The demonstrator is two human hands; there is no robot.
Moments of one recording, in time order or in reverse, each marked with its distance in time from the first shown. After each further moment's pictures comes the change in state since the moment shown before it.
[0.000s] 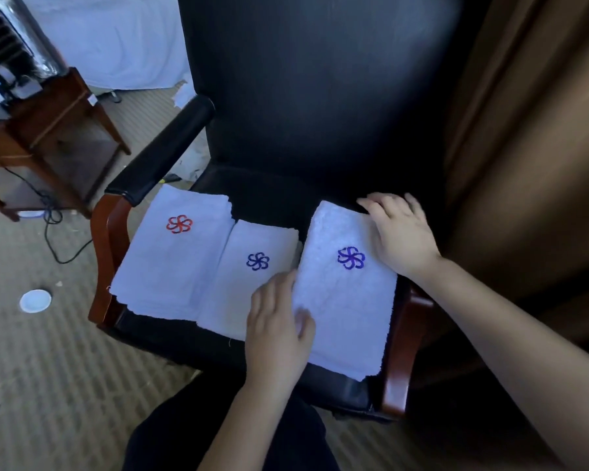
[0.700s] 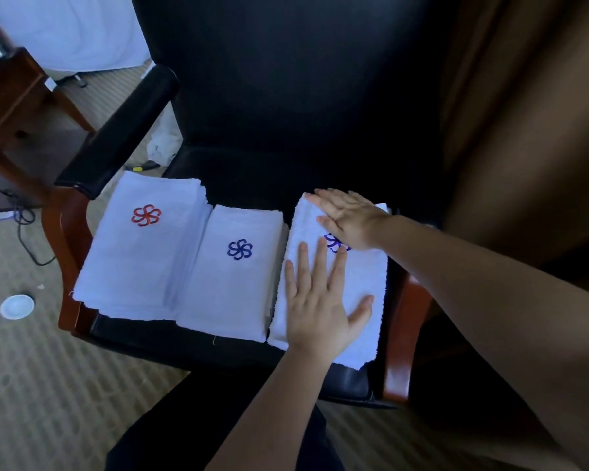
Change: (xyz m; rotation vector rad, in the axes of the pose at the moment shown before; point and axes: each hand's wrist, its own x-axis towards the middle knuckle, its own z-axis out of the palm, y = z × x) left_hand 0.015 0.007 0.107 0.373 -0.171 0.174; right_hand 0.033 0.003 0.064 0.091 -0.595 -0.042
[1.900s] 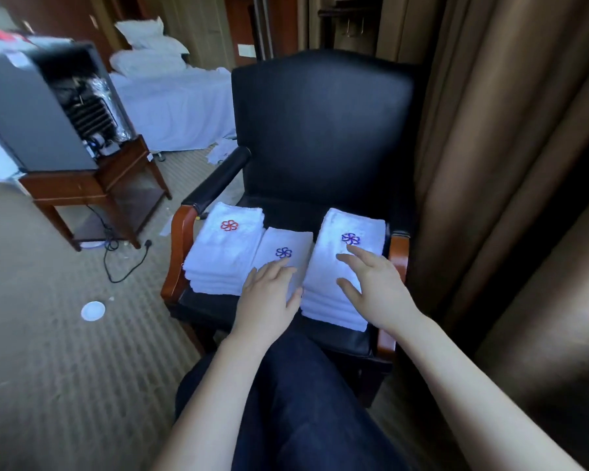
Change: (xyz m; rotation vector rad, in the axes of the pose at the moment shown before) left_hand -0.136 -0.045 -0.212 -0.175 0.024 -0.005; right_hand -0.252 -0.168 -0.007 0.202 0.577 0.034
